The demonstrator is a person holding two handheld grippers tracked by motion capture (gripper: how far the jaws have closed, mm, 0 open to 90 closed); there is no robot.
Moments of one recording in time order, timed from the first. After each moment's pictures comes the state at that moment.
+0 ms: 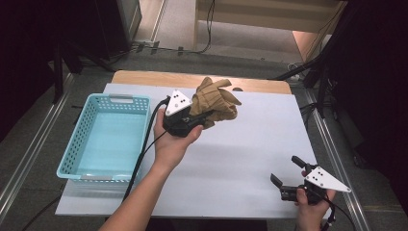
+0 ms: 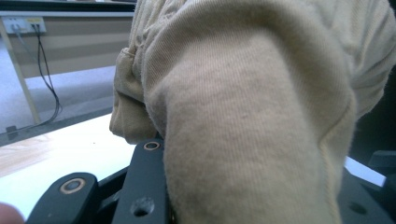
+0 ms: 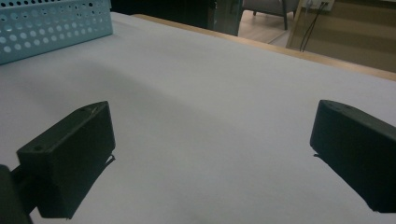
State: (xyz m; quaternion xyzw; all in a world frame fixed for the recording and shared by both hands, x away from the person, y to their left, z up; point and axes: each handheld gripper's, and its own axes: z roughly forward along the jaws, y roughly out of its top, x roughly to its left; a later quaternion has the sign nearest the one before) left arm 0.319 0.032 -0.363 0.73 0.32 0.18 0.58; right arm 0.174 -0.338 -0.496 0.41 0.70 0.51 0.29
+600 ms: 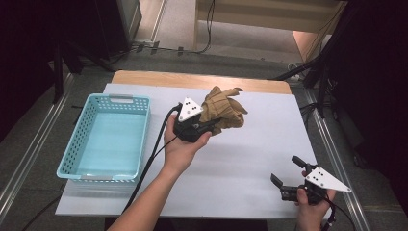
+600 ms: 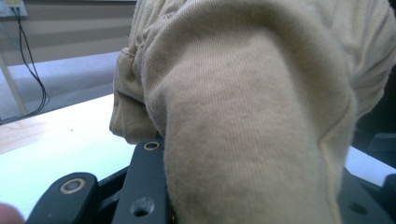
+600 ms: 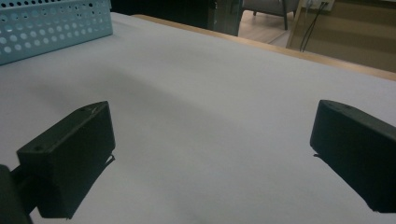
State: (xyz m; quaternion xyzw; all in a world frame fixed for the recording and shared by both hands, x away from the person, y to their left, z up) left arm 0.319 0.012 -0.387 0.75 0.31 0.16 0.56; right arm 0.174 -0.338 -0.496 0.41 0.70 0.51 0.29
